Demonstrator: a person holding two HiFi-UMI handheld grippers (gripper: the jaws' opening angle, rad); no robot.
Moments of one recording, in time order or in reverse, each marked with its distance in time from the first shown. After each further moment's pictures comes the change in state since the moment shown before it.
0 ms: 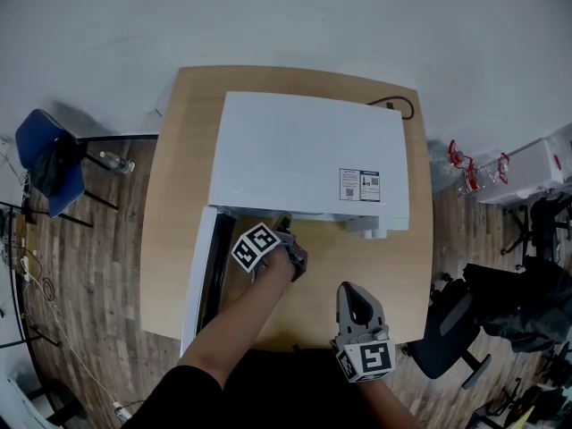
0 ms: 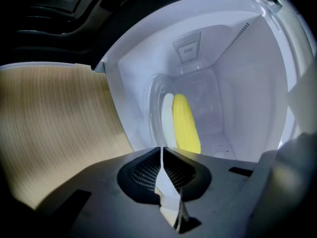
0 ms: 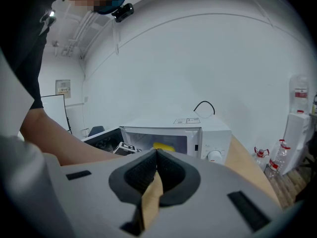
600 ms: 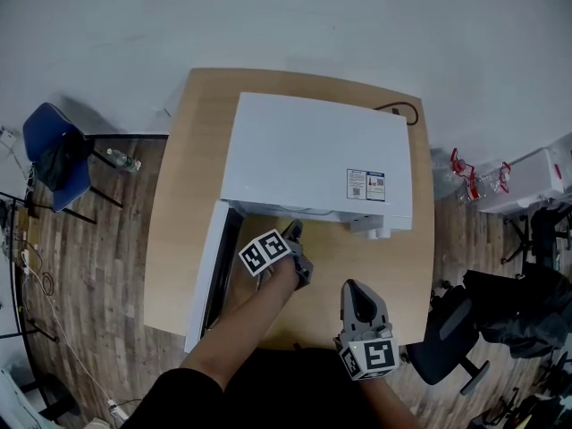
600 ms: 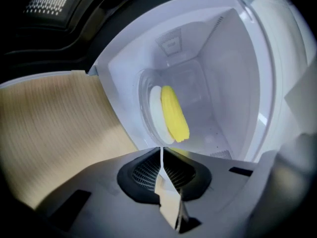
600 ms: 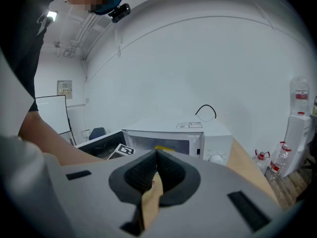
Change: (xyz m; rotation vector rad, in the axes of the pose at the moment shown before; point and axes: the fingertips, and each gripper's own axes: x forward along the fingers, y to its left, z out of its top) left arm -0.019 -0.012 -0.022 0.123 0.088 -0.047; right arm -0.004 0.006 0.008 -0.013 -0.029 0.006
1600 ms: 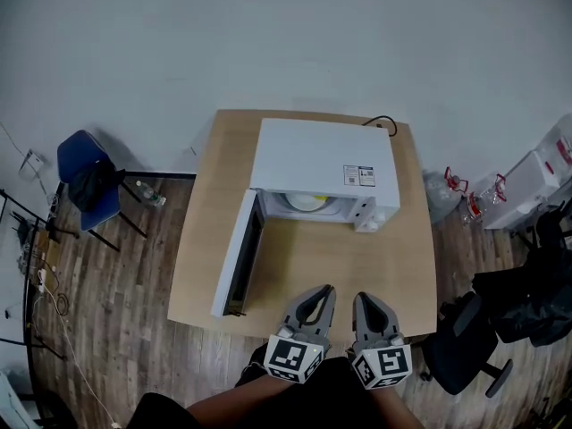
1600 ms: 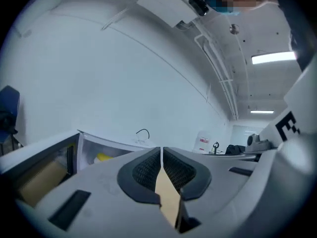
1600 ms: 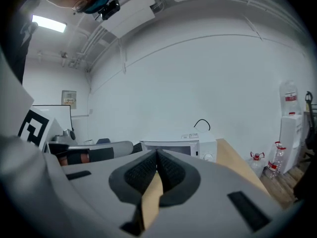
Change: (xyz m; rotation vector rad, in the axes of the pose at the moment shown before) left arm -0.291 -0.191 -0.135 1.081 -0.257 -0.342; right arm -0.128 0.052 0.011 0.028 -0.131 -0.012
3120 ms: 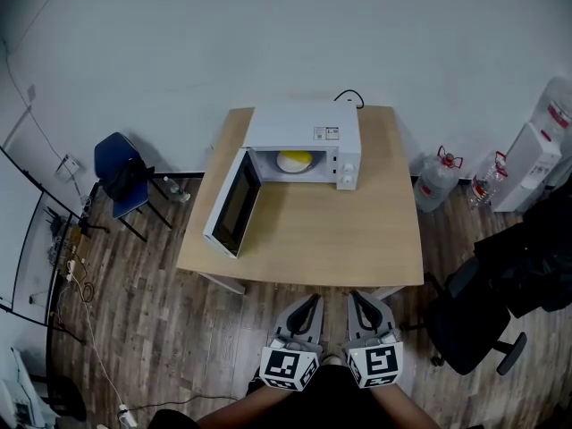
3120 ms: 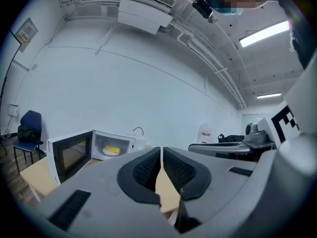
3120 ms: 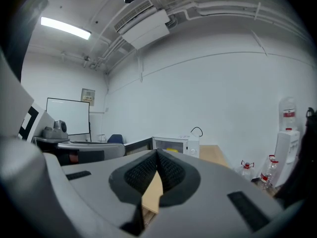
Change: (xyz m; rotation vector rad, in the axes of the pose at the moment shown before) left arm -0.148 -0.202 -0.053 0.108 0.001 0.166; right arm -0.235 0.000 -0.034 -0.126 -0.048 0.091
